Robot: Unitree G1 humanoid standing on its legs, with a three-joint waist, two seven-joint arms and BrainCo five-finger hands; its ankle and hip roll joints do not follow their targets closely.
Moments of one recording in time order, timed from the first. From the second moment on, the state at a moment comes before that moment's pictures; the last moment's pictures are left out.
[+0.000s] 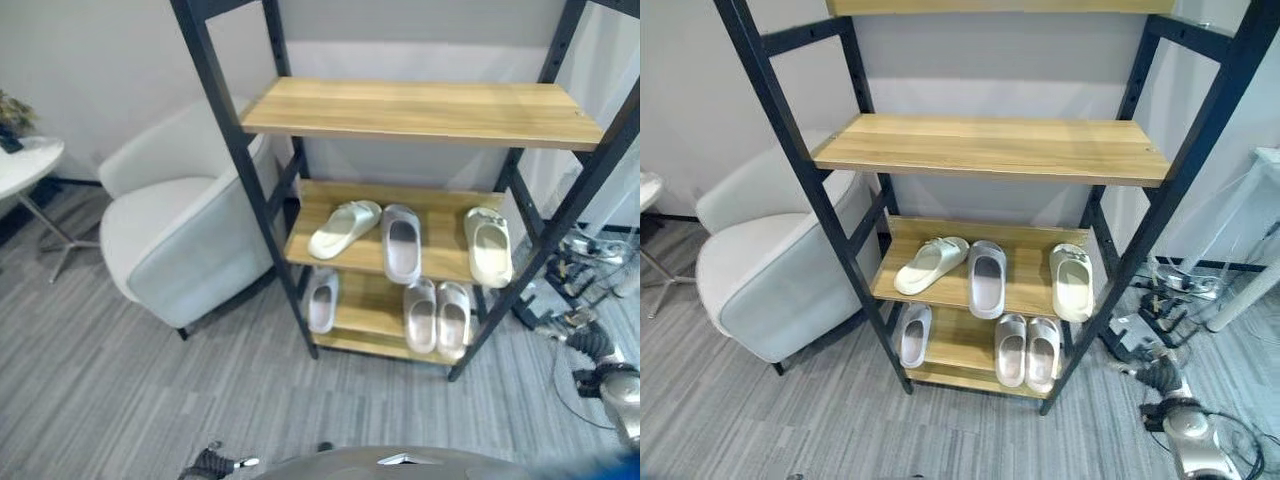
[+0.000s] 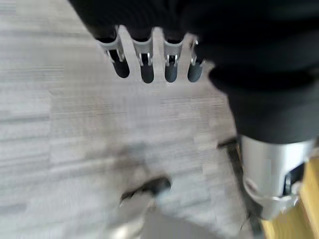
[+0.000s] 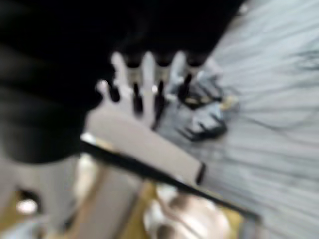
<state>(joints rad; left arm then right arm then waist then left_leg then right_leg) 0.09 0.29 -0.15 1.30 0.02 -0.10 0.11 0.10 -0.62 0.06 0.68 0.15 -0.16 -0.02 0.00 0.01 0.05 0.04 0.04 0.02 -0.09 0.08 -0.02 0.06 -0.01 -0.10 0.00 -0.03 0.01</state>
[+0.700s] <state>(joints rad) 0.10 0.26 -0.16 1.30 0.06 -0.12 0.11 0.06 -0.49 0.22 0.55 0.04 -0.15 -0.01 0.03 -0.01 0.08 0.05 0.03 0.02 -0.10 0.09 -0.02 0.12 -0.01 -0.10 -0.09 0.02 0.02</state>
